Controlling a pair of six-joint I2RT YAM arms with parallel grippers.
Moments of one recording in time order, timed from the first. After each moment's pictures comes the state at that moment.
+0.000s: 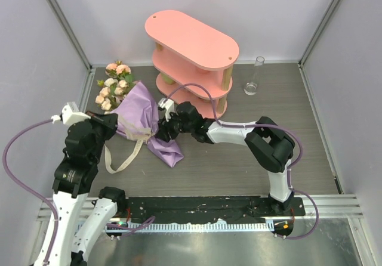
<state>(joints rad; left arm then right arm) -0.22 0.59 0.96 -0.58 -0.25 -0.85 0.88 1.95 1.22 0.31 -0.35 0.13</state>
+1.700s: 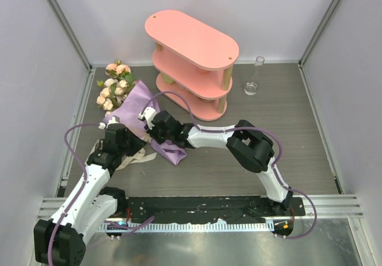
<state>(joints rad) -0.22 0.80 0.53 -0.43 0.01 -0.86 1.03 2.13 1.47 0.12 0.01 0.00</state>
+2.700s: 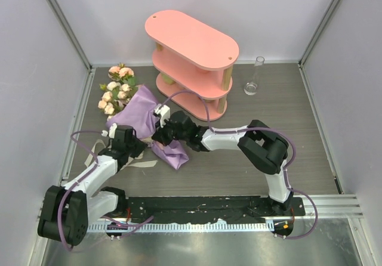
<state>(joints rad) -0.22 1.05 0.39 -0.19 -0.10 -1.06 0.99 1.99 1.20 0.42 -0.19 0.21</state>
